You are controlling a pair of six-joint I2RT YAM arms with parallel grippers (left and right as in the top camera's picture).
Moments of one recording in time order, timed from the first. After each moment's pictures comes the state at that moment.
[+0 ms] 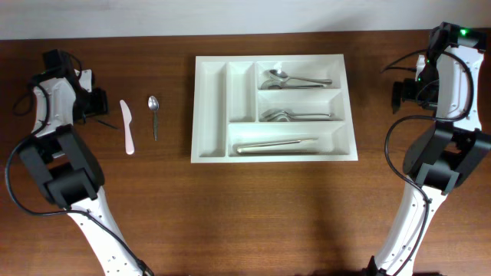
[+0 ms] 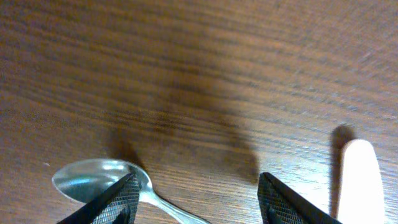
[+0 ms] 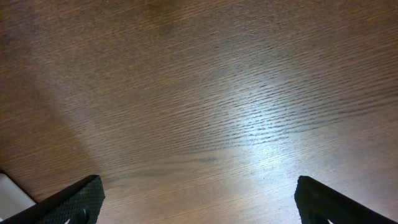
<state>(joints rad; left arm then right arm) 0.37 2.47 2.10 -0.93 0.05 0.16 -0.33 2.48 2.45 -1.61 0.13 -0.05</state>
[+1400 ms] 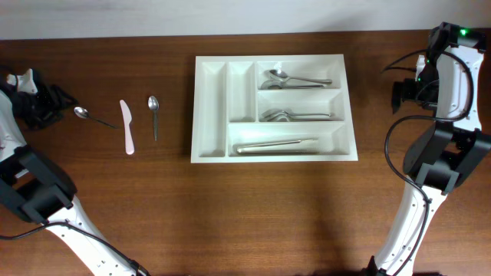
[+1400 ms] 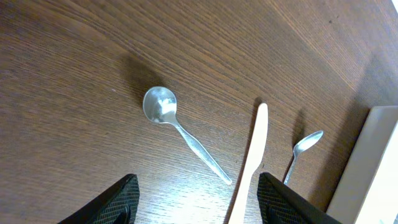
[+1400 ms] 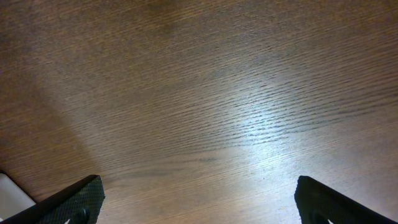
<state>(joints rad) 0.61 2.49 2.36 -1.27 0.52 0.06 -0.33 2.48 2.45 -1.61 0.13 -0.05</state>
